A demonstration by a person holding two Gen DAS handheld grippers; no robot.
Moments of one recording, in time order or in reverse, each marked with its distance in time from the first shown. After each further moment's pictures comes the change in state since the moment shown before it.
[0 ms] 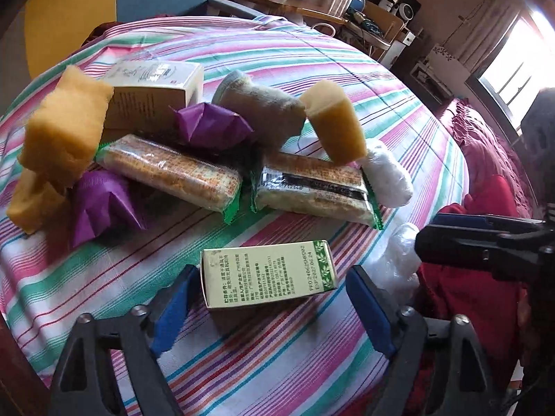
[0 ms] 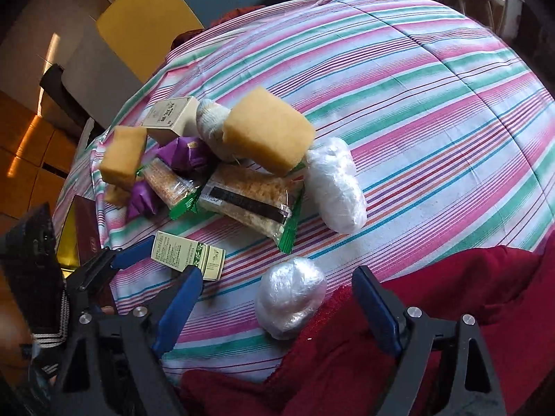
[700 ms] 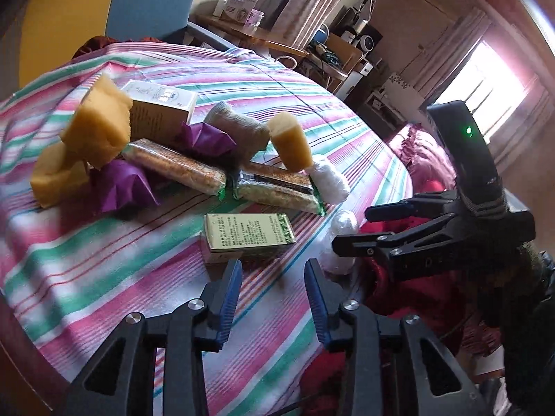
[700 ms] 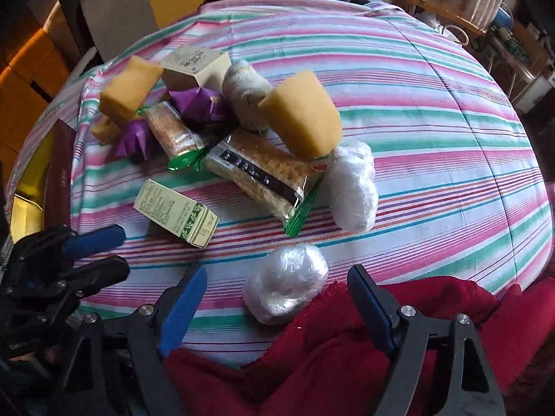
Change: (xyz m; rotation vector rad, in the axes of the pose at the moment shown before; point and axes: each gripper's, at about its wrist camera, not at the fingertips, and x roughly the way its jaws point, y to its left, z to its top) left arm -0.062 0.015 -0.032 0.046 -0.130 -0.176; right arm 0.022 0.057 -0.018 -0.282 0.089 -0.207
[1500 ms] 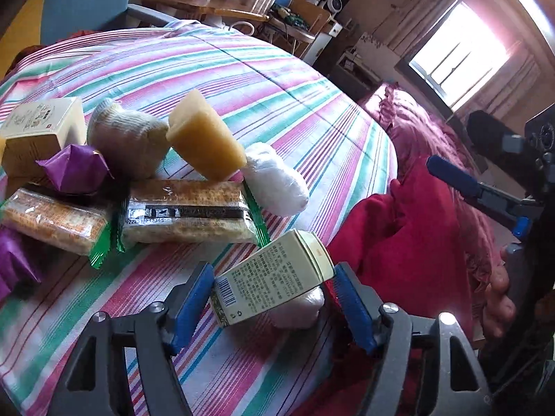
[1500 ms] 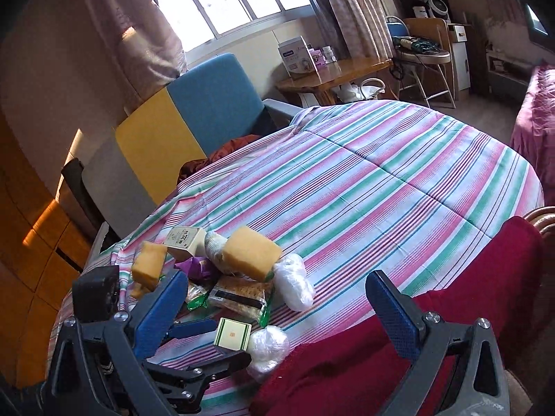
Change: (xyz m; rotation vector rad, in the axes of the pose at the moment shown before) left arm 0.073 -0.049 0.036 0.078 0.122 -0.139; right arm -0.093 -0.078 -0.055 0.414 -0.628 0.141
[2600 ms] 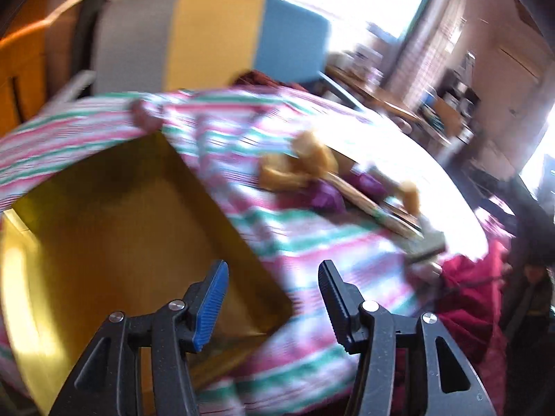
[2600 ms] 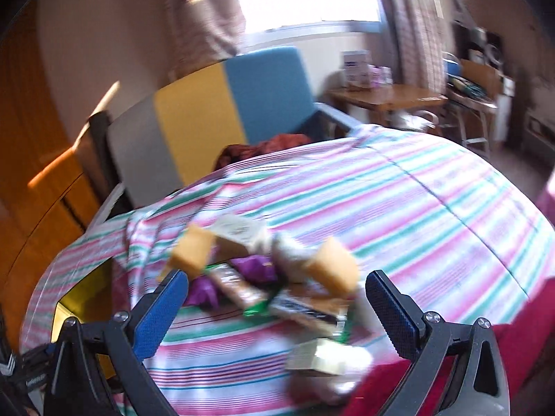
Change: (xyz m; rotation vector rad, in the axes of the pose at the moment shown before) left arm -0.208 0.068 -0.136 -0.375 -0.308 0.483; right arm 0.023 0.096 -0.003 -0.204 -0.011 0.018
